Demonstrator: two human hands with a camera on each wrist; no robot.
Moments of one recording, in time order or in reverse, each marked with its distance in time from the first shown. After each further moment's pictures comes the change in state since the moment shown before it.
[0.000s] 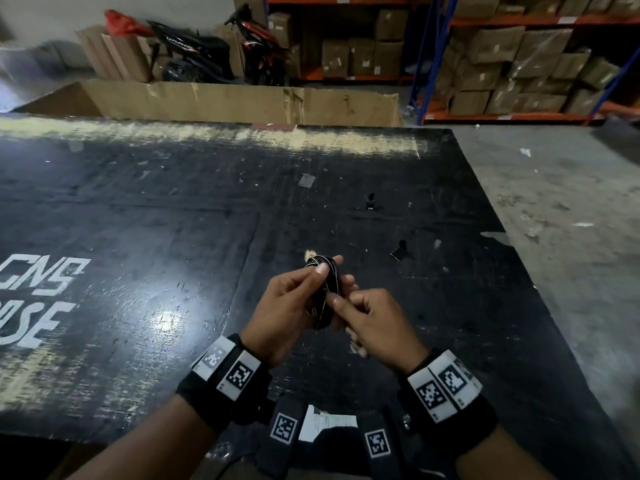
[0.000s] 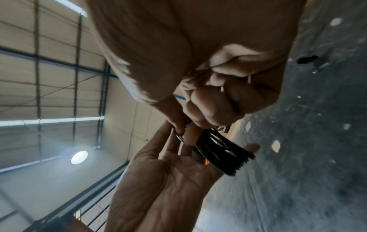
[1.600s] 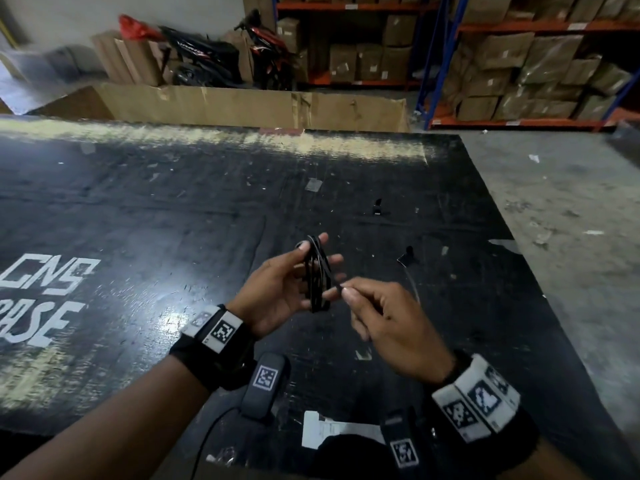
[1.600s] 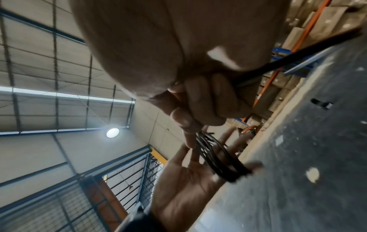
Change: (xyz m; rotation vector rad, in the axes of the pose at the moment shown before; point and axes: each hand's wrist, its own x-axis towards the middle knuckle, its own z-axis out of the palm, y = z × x) left_hand 0.024 0.032 -0.027 0.001 -0.006 -0.137; right_hand -0.008 -0.025 -0.020 -0.127 -0.079 -0.275
